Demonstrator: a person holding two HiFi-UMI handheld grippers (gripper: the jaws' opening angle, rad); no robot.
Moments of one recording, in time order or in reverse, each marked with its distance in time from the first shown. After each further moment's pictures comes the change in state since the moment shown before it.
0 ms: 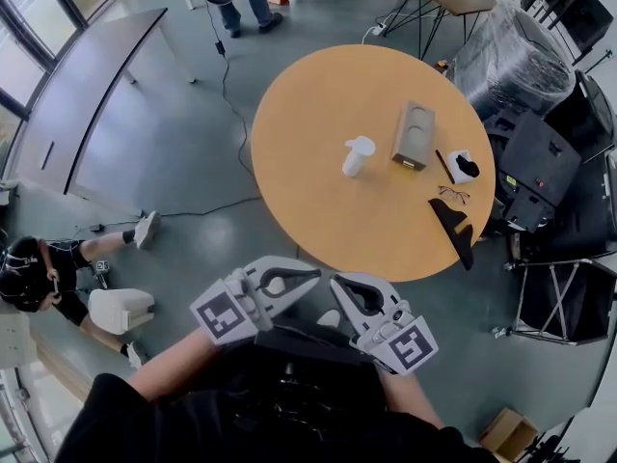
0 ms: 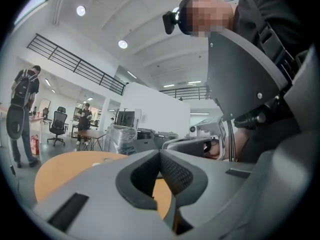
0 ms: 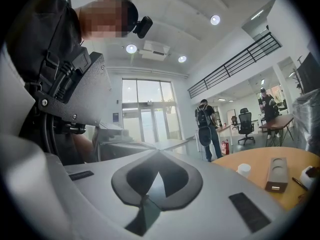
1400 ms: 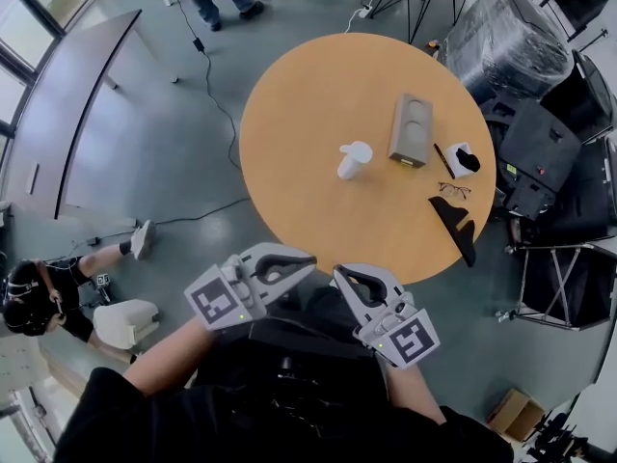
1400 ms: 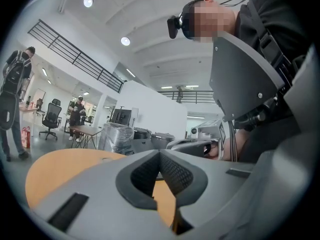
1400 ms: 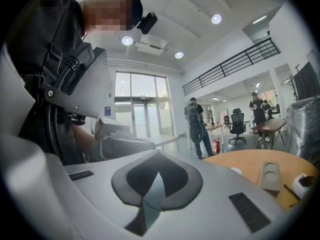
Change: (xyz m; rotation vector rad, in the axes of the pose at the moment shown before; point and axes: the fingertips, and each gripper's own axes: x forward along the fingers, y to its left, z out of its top) left arm 0.026 0.109 -0.008 -0.050 -0.020 -0.080; right arm 0.057 -0.089 -0.011 -0.019 0.047 -0.083
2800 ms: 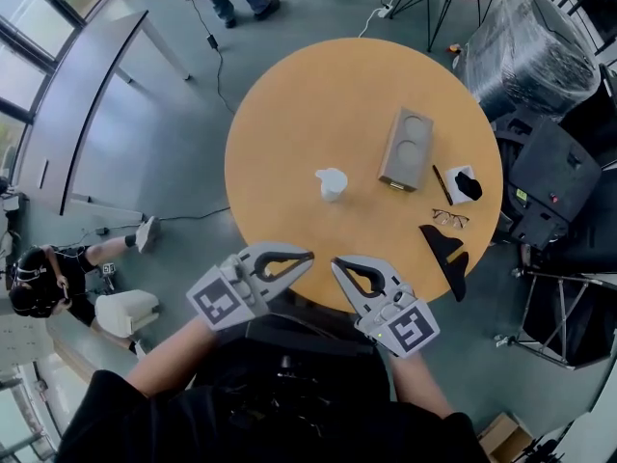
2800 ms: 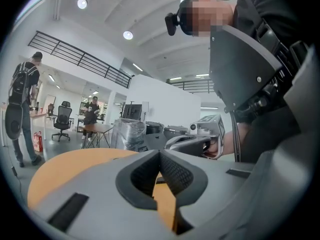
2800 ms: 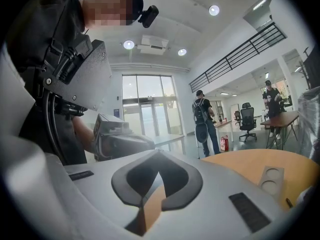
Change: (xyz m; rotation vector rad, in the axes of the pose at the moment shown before) left arm 0.164 0.088 -0.002 0.037 0.089 0.139; right arm -0.027 -0.187 -0.005 0.017 0.015 0.134
